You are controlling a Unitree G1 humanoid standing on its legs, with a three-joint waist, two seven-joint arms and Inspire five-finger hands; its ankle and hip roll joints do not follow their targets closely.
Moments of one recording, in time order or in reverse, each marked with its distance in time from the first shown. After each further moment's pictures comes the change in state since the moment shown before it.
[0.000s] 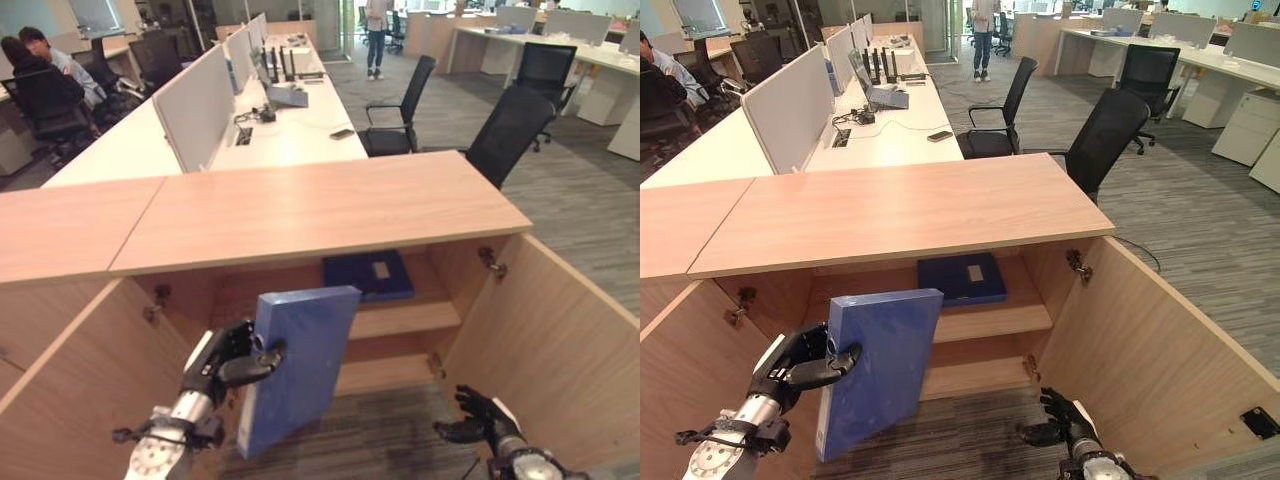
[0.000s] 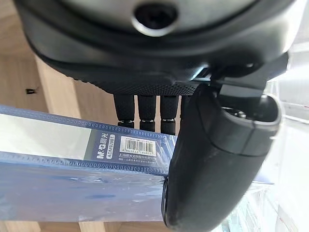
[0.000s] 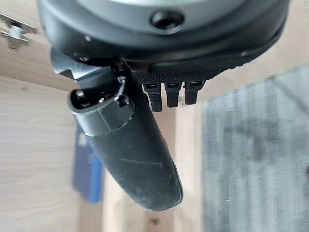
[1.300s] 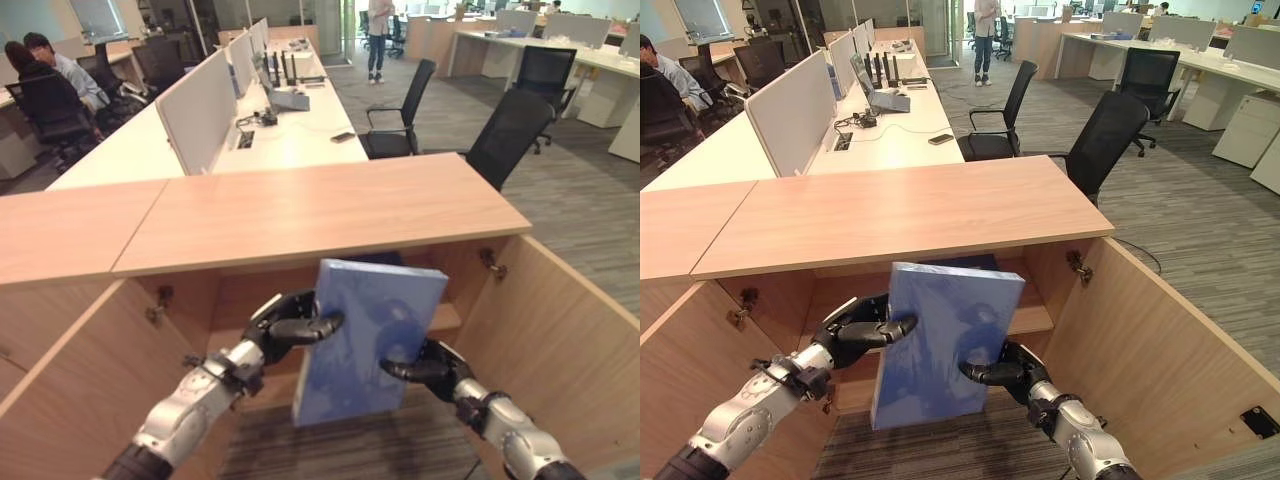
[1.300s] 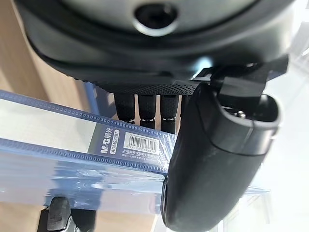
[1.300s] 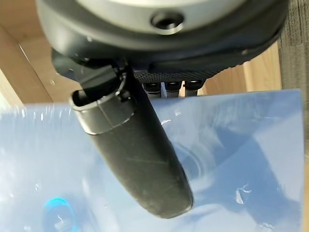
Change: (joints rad) left arm -0.515 0.235 -0.480 0.135 -0.526 0.139 -0.172; right arm -0.240 -0.110 0.318 -0.068 0.590 0.050 0.228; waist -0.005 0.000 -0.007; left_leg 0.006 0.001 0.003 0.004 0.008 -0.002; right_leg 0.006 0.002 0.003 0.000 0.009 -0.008
